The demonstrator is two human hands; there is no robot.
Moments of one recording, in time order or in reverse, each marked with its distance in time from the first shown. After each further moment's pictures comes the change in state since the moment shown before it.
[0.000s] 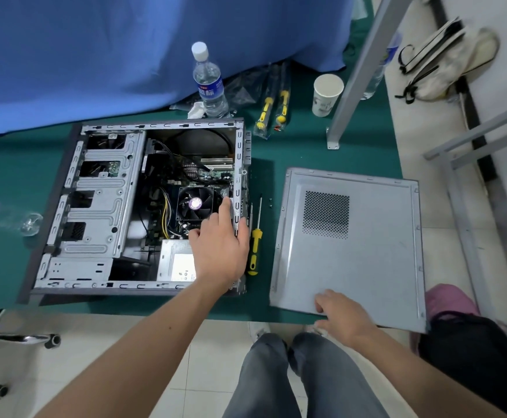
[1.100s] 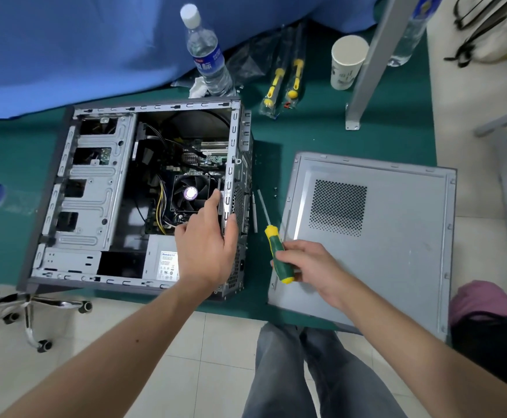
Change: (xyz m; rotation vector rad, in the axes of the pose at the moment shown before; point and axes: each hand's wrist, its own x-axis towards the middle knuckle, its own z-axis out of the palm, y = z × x) left_hand -0.006 0.001 0.002 -0.028 0.054 -0.005; right_hand 0.045 -0.051 -0.079 1.463 -0.108 0.098
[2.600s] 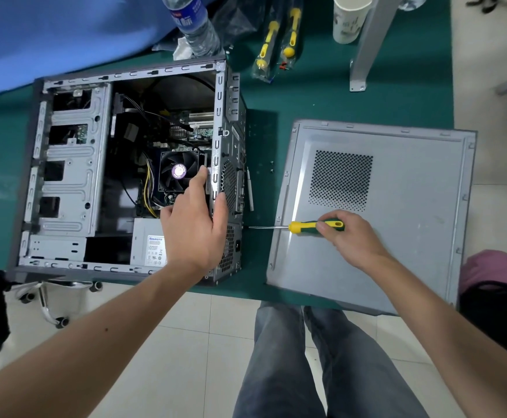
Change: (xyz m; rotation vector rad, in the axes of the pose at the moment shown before) left_hand 0.004 -0.004 0.003 0.008 0.027 0.002; right_hand 0.025 0.021 -0.072 -0.571 0.290 -0.198
